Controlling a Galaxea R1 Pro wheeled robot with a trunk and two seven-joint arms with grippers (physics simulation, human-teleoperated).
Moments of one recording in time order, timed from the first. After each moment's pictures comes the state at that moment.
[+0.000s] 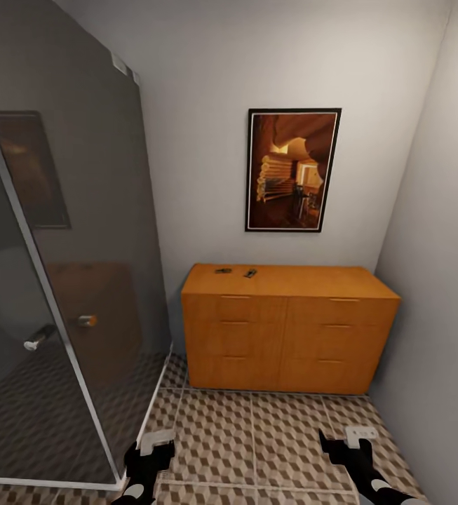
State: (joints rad) left arm -0.52 -0.10 -0.19 -0.09 0.20 -0.42 0.26; right arm -0.61 -0.12 -0.23 0.07 0.20 -0.54 0.03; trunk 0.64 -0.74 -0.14
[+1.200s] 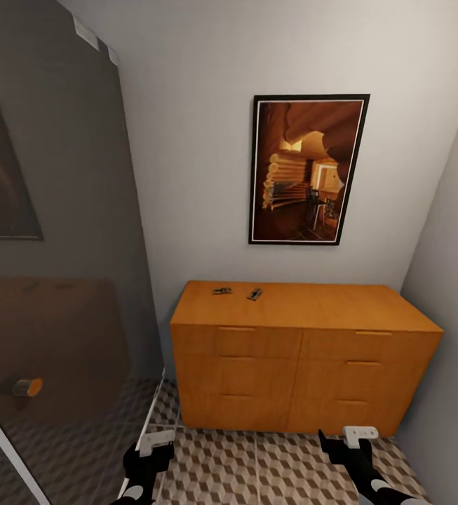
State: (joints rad) left arm -0.52 -0.10 -0.19 -0.08 0.19 -0.43 0.26; right arm -0.61 -0.12 -0.23 0.07 0.20 -0.54 0.03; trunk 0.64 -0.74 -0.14
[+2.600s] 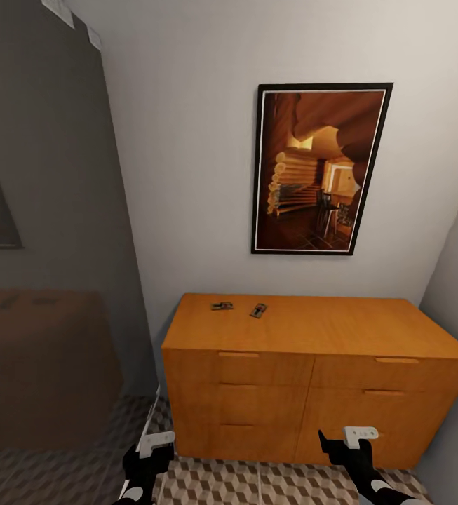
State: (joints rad) left arm -0.52 -0.10 -0.19 -0.07 0.19 -0.44 0.26; right arm -0.60 -0.12 -0.23 0.07 0.20 -0.54 0.03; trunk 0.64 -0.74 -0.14
